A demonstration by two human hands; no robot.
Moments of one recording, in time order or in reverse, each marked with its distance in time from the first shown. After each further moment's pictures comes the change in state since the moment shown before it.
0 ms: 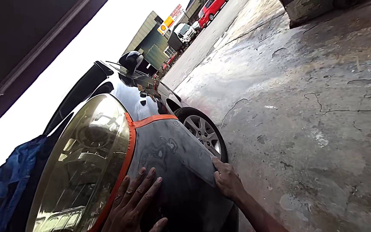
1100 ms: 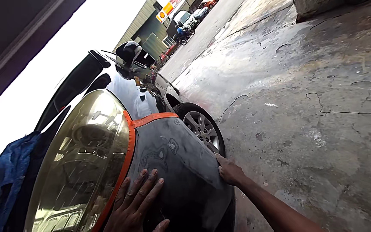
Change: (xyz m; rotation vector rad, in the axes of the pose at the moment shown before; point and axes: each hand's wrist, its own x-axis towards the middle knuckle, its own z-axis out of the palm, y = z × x) left_hand -0.004 0.008 -0.002 0.021 -0.057 -0.022; right_hand 0.031 0.014 -0.013 -0.218 -0.229 0.067
